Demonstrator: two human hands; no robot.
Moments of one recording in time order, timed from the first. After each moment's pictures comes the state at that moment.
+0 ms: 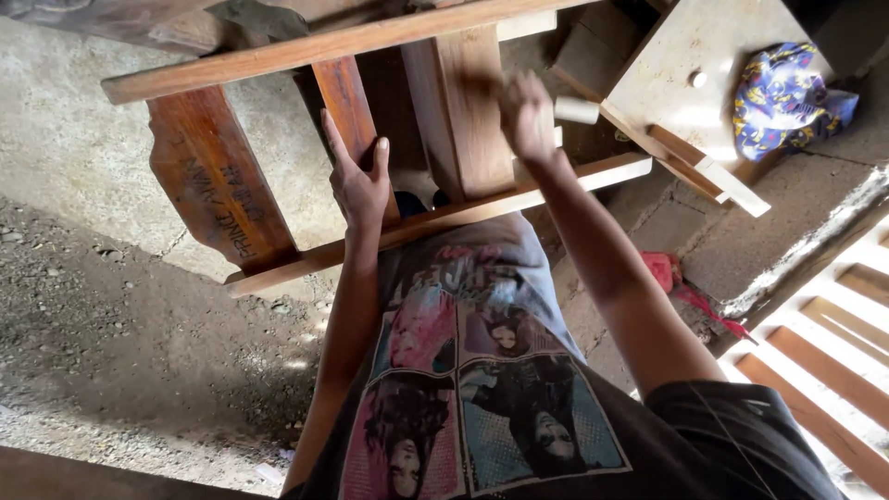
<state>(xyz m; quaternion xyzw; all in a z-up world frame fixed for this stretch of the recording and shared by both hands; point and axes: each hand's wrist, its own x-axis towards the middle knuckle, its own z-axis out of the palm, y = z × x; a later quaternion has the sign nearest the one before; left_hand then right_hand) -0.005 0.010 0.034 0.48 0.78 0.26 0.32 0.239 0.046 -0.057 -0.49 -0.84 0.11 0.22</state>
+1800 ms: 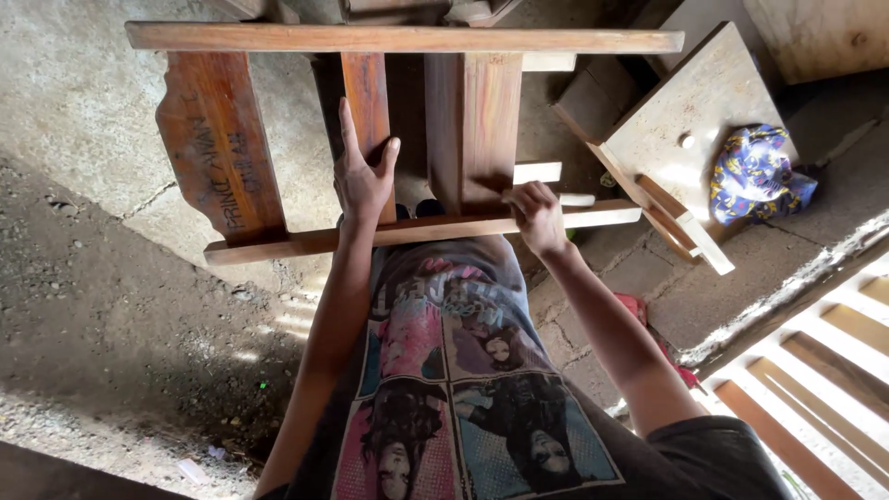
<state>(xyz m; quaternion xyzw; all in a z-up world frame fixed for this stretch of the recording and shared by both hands) -0.022 -0.007 -0.014 0.55 0.73 0.30 0.25 0.247 -0.030 -0.011 -0.47 -0.83 0.22 0.19</state>
